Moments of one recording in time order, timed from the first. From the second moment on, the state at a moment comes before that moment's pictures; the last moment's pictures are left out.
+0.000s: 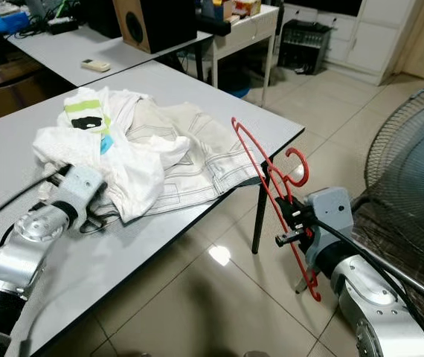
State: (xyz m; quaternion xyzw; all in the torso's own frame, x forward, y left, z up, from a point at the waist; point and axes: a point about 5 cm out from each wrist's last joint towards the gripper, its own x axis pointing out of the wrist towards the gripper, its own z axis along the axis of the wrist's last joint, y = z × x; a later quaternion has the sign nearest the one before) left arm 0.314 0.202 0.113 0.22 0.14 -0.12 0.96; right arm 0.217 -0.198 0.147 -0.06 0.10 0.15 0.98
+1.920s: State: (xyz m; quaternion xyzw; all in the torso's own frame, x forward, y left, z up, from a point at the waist) left arm 0.280 0.299 0.180 0.09 0.00 -0.08 0.99; right arm 0.220 -0.206 0.132 -0.06 0.16 0.29 0.94
